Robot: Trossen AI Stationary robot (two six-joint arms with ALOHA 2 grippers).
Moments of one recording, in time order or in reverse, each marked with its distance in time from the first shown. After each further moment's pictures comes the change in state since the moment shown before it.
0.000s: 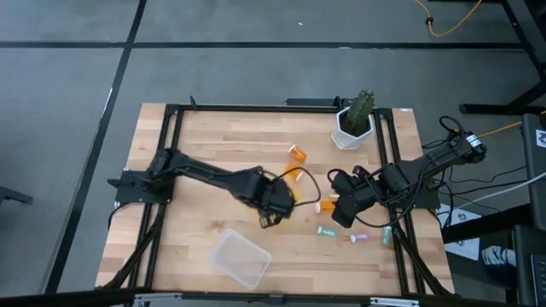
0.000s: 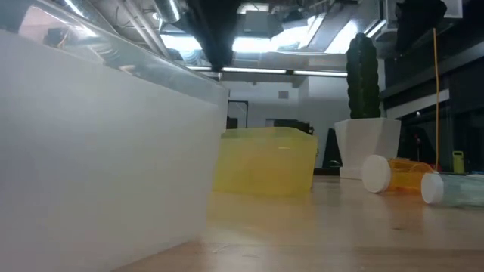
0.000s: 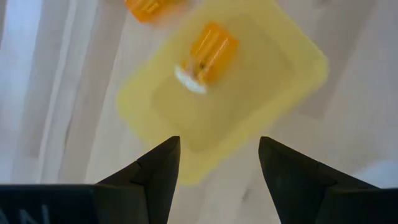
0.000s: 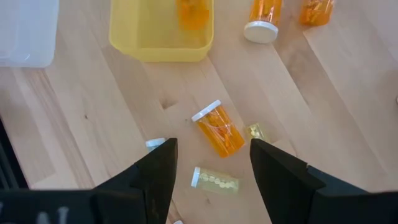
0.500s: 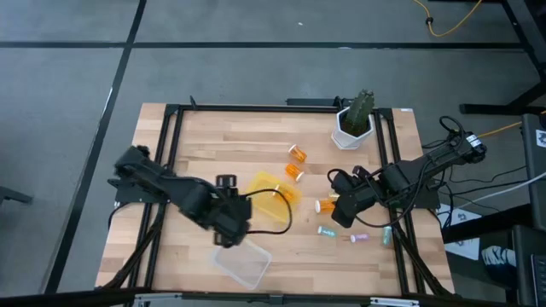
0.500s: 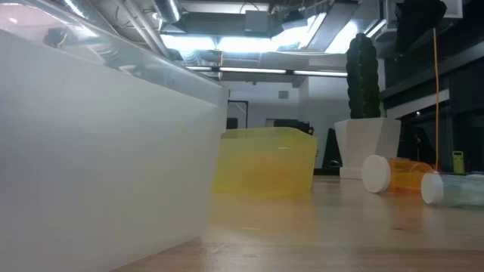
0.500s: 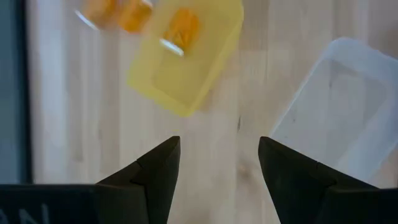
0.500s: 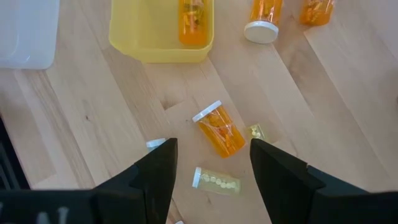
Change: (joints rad) left arm -0.245 -0.266 -0.010 -0.185 -0.061 0.113; right arm 0.000 0.000 0.000 0.008 0.000 0.005
